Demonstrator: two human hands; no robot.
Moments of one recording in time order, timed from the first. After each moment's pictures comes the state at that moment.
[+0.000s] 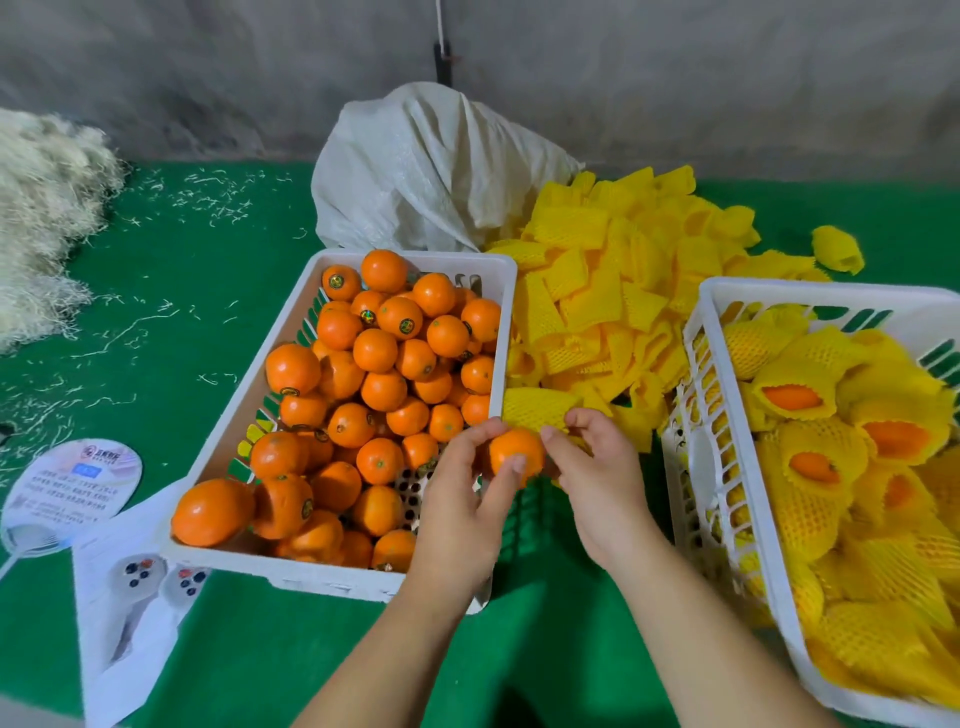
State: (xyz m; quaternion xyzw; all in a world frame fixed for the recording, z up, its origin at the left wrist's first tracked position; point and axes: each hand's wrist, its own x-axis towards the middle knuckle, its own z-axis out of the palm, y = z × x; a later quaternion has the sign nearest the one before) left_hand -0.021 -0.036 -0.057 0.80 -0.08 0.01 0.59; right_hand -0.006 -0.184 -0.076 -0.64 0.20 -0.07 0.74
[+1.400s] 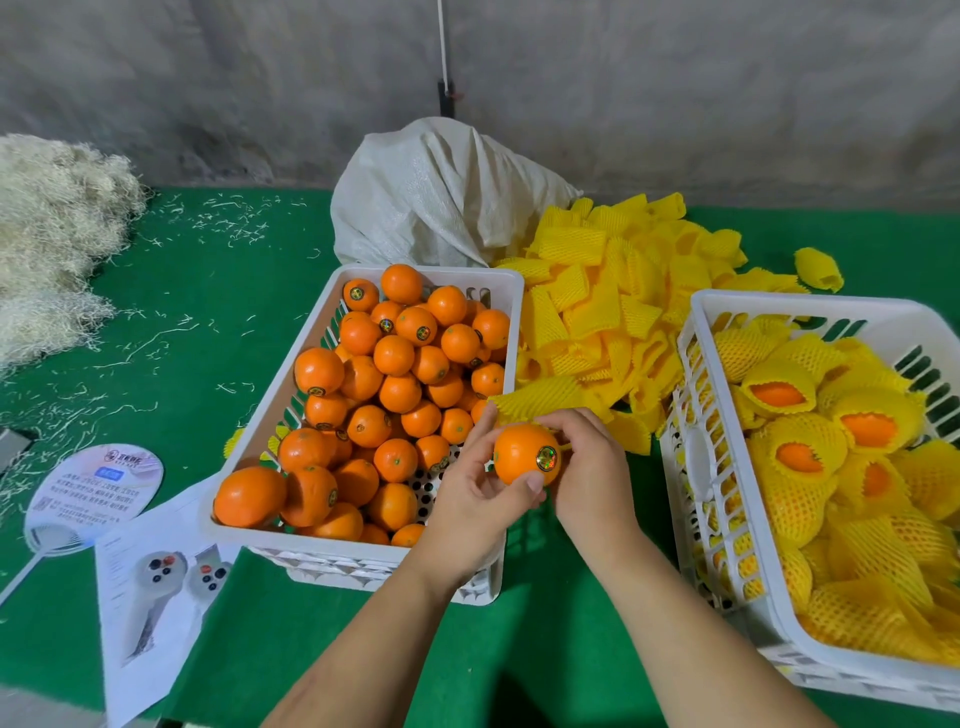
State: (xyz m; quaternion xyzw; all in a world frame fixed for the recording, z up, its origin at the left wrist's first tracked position) left_hand -0.030 -0.021 -0.053 0.64 -0.12 -0.11 0.75; right_hand -0.031 -0.167 -0.056 -0.87 0.08 -0.17 0.45
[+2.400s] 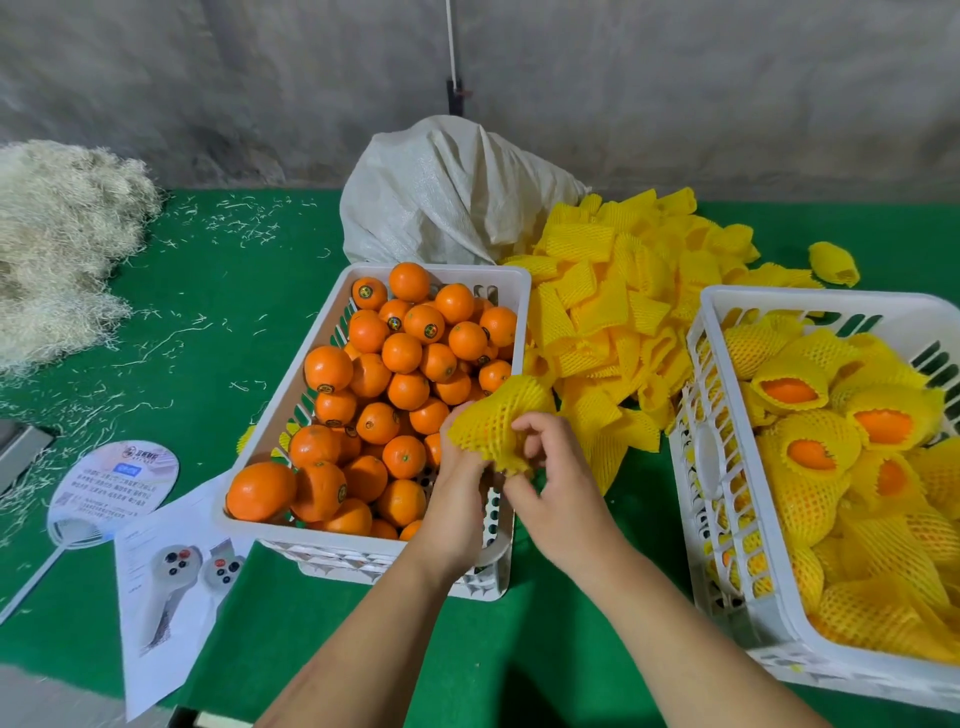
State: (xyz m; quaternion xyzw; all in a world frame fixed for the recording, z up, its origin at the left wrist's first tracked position) left_hand -0.028 -0.005 -0.054 0.72 0.00 -0.14 0.68; right_hand -0.053 -0.145 -0.044 -0.84 -0.04 -0.09 0.54
